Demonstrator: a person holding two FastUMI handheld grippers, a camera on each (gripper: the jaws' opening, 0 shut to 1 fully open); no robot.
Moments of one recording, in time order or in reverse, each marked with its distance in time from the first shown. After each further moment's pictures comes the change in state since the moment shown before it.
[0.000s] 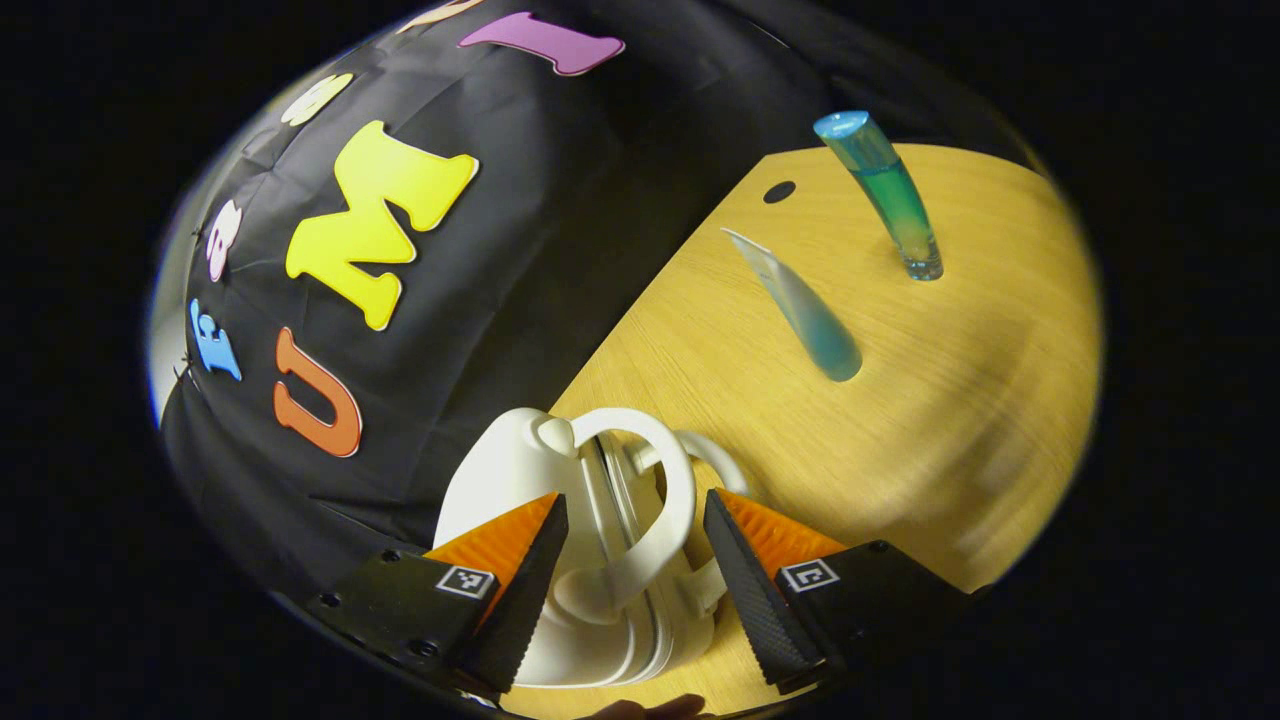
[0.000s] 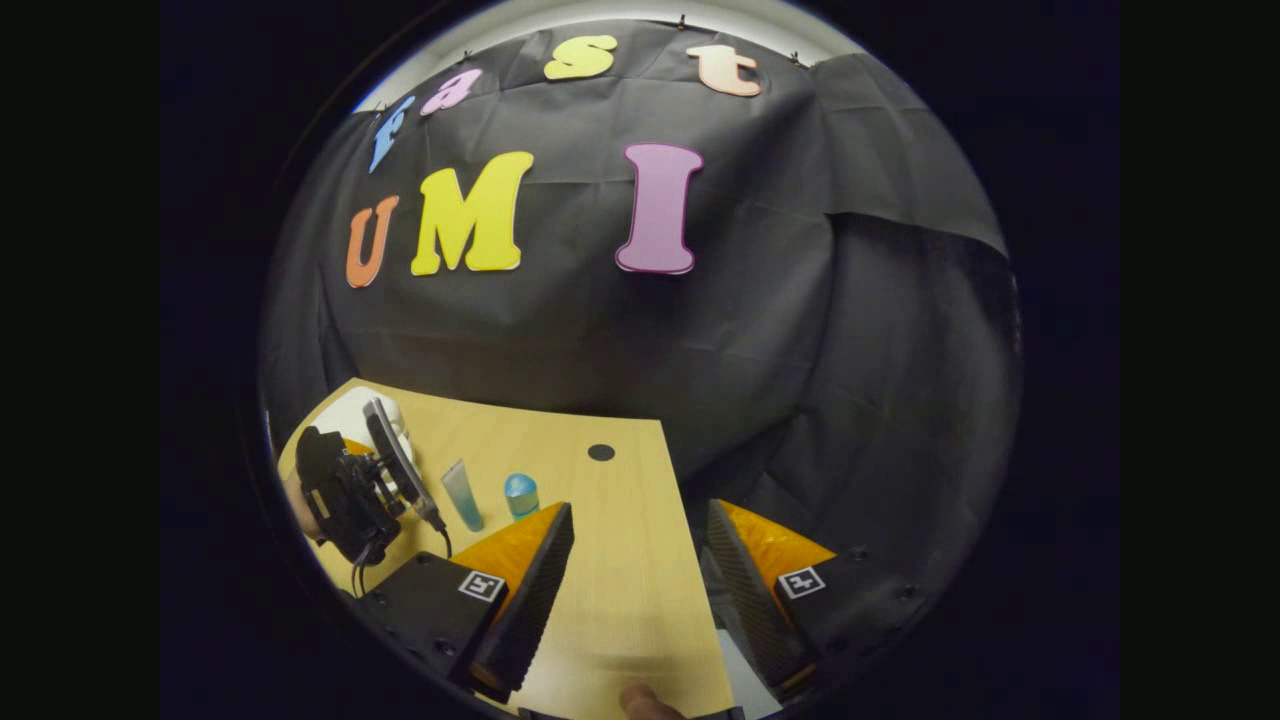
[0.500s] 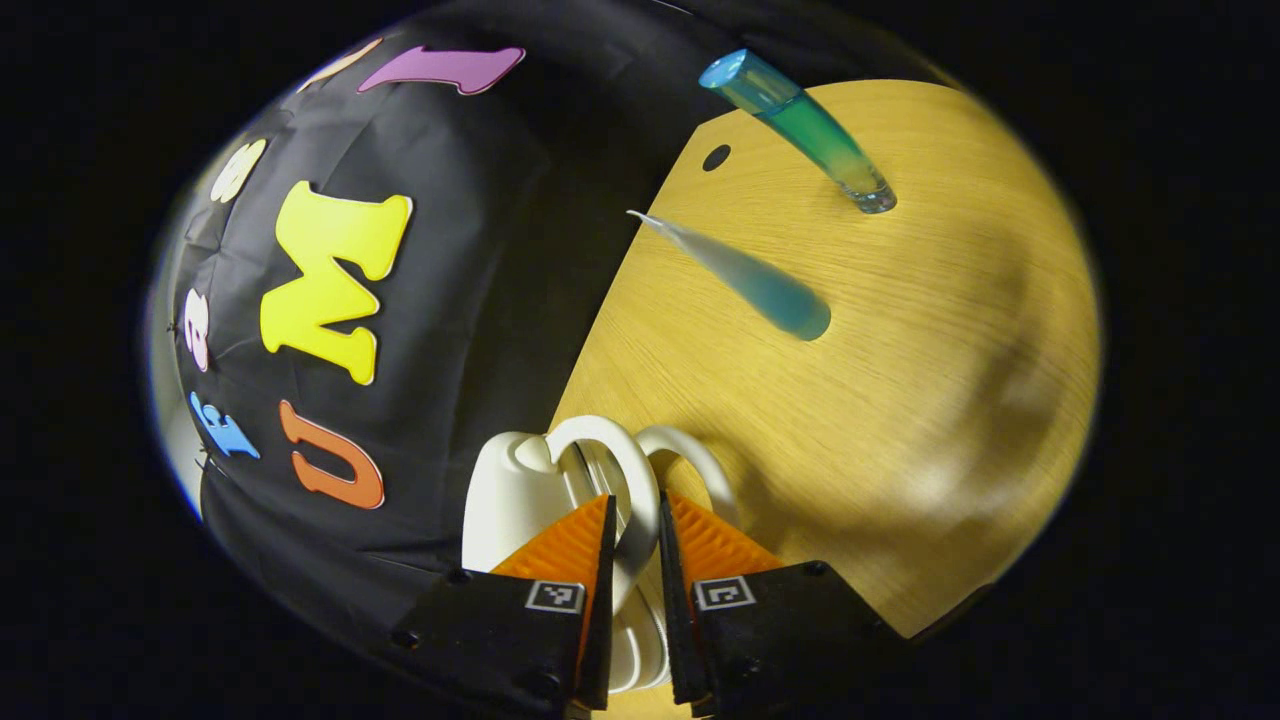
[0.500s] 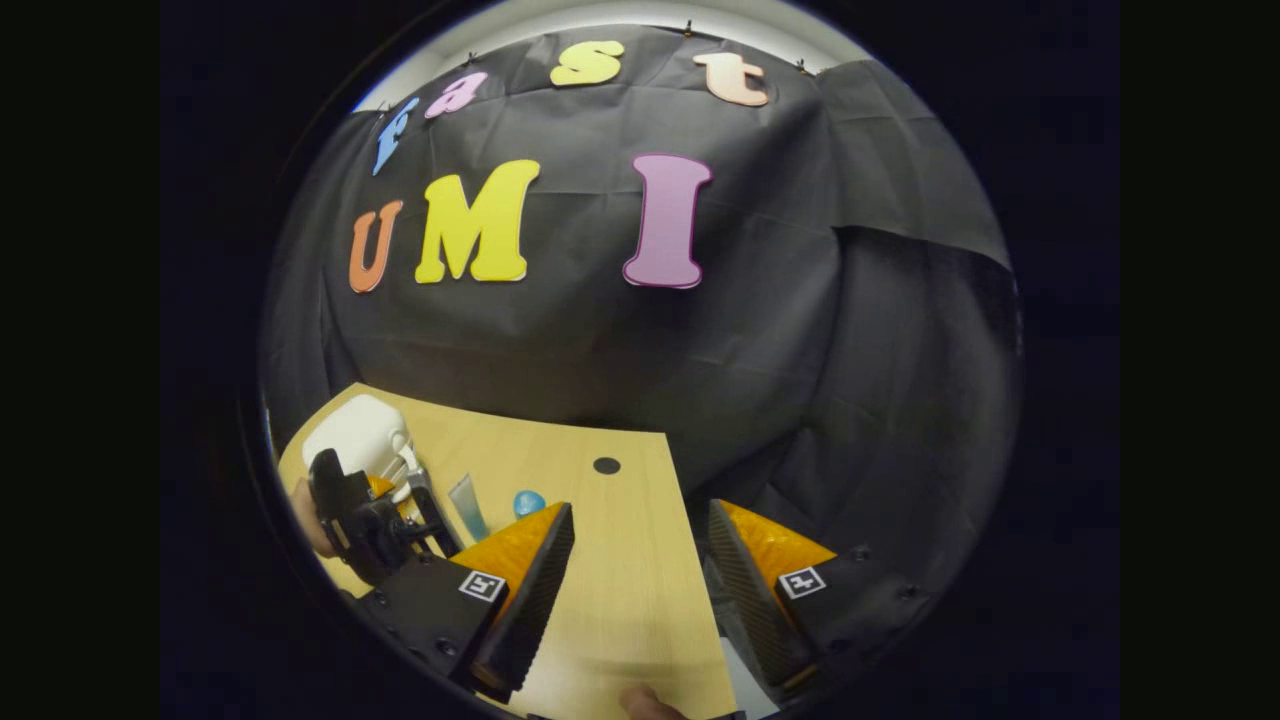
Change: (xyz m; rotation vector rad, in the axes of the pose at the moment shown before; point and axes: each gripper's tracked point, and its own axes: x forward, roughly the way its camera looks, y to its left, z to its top) left arm 0.002 -0.011 0.004 0.198 -0.002 0.018; right arm -0.008 0.011 0.024 -0.009 -0.031 -0.026
